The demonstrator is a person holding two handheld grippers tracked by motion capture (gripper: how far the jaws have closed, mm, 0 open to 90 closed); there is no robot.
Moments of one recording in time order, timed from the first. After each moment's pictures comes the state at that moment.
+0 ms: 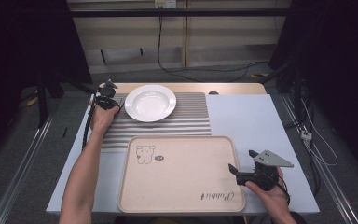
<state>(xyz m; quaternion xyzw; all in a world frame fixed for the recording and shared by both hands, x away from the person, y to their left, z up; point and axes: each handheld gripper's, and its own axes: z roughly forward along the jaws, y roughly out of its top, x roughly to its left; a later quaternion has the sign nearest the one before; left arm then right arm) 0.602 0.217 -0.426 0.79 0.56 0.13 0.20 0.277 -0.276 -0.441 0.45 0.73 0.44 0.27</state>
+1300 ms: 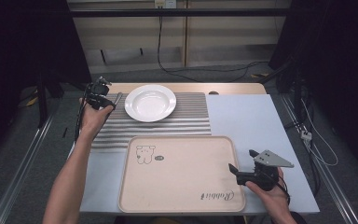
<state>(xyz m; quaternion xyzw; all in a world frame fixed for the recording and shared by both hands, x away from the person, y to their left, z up) 0.556 0.223 -0.373 0.81 0.51 0.15 0.23 0.277 -0.276 -0.440 0.45 0.73 0.44 0.27</state>
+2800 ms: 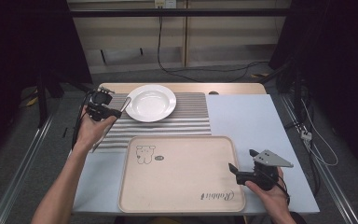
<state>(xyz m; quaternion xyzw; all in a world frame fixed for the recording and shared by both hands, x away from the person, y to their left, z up) 0.489 0.202 -0.351 0.83 0.45 0.15 0.28 0.278 -0.275 -0.440 0.45 0.73 0.43 0.28</state>
